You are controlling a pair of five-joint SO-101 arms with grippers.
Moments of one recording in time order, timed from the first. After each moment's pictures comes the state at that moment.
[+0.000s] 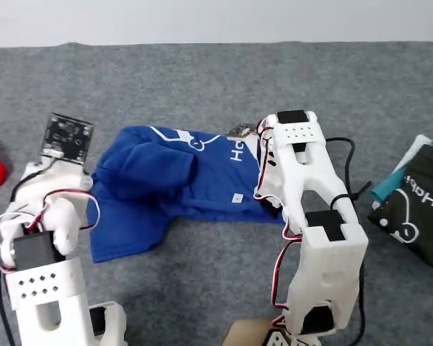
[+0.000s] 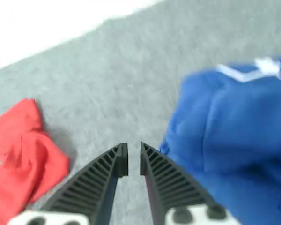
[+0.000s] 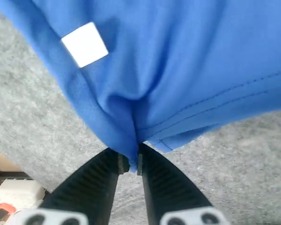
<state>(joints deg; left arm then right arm) -15.8 -53.9 46.8 57.1 -19.0 -9.5 27.7 -8.0 95.3 38.0</state>
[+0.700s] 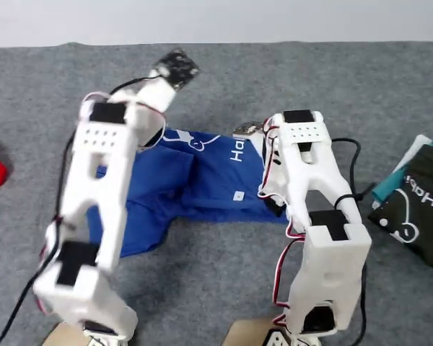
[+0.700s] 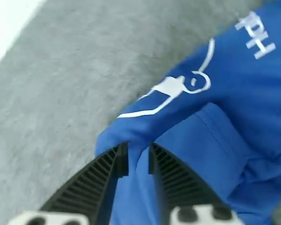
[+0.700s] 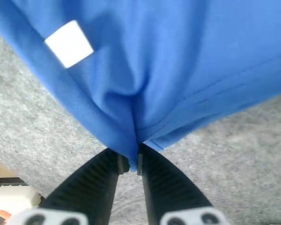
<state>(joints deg) 3.7 12.7 -9.4 71.6 -34.0 -7.4 27.7 -8.0 93.6 38.0</state>
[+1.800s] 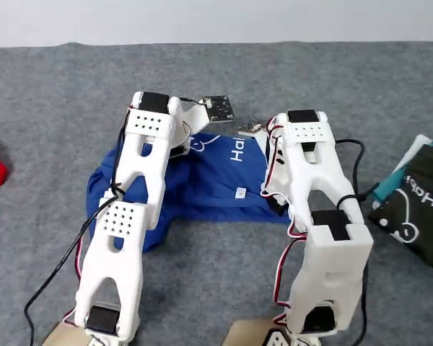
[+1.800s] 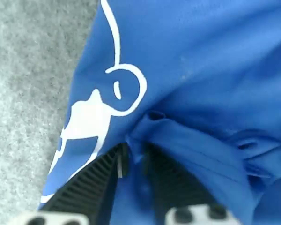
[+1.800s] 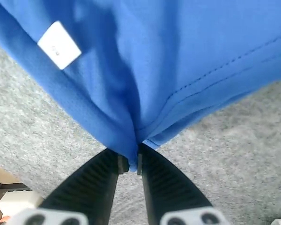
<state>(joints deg) 7.5 65.9 -68.5 98.8 -53.6 -6.7 27.7 -8.0 93.5 35.5</state>
